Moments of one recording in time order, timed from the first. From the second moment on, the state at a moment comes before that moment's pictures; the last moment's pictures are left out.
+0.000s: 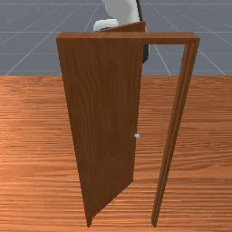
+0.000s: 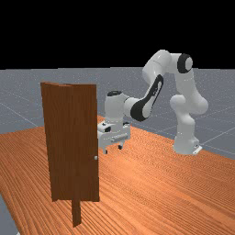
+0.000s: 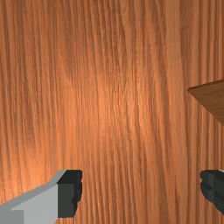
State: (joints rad) arm 0.01 0.39 -0.05 -1.94 -0.03 2.34 -0.77
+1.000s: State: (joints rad) arm 0.17 0.61 0.00 -1.82 -0.08 2.44 -0.76
